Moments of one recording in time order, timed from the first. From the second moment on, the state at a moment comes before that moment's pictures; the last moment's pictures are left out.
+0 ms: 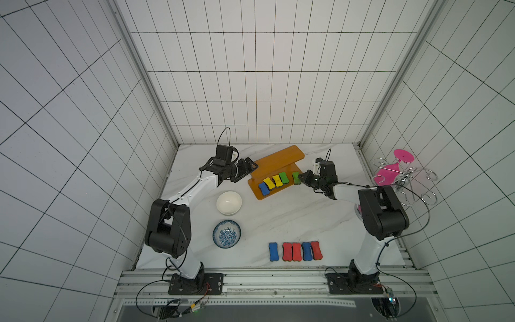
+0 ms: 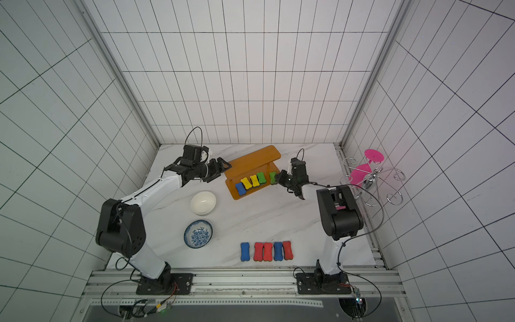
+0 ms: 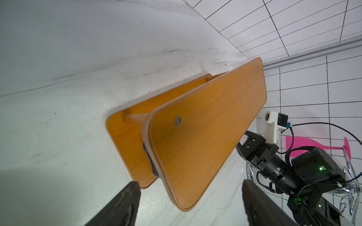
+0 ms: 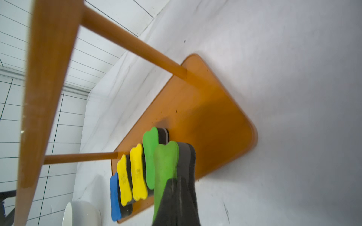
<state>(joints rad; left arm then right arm) -0.29 1.65 1.26 -0.35 0.46 -0.72 0.32 1.79 0.91 0.26 -0.37 0.69</state>
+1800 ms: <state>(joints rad) -0.32 1.55 1.16 -0.38 0.43 -0.66 0.58 0.84 0.25 -0.28 -0.08 0.74</state>
